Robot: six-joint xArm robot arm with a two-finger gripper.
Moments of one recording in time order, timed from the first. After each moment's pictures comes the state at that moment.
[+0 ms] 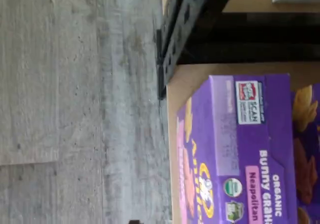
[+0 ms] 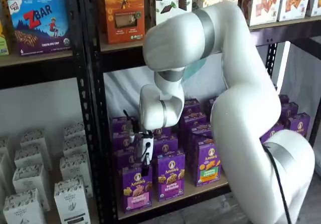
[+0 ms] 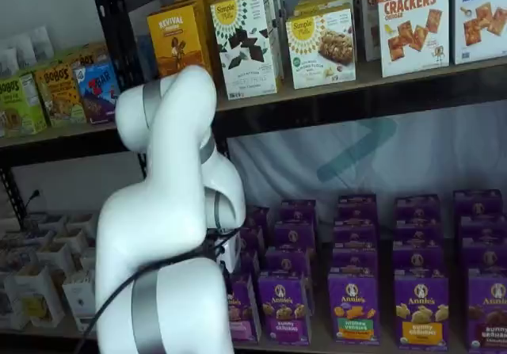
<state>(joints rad) 0.37 0.83 -1.25 0.28 0.30 -1.46</state>
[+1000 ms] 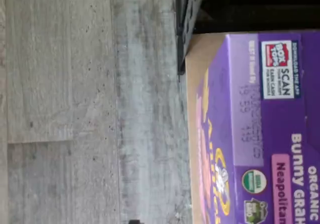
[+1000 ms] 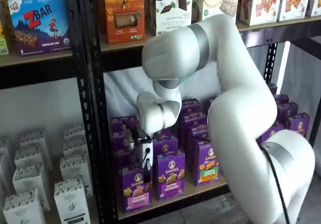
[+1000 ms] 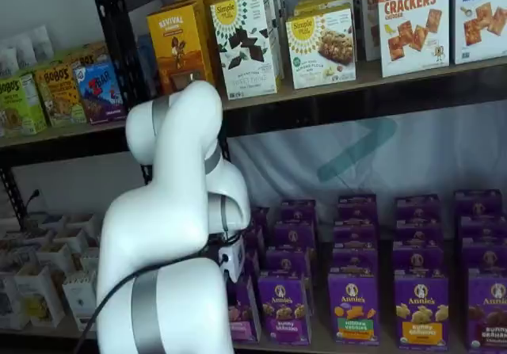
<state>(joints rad) 0.35 0.94 -1.38 0.14 0.42 -1.34</state>
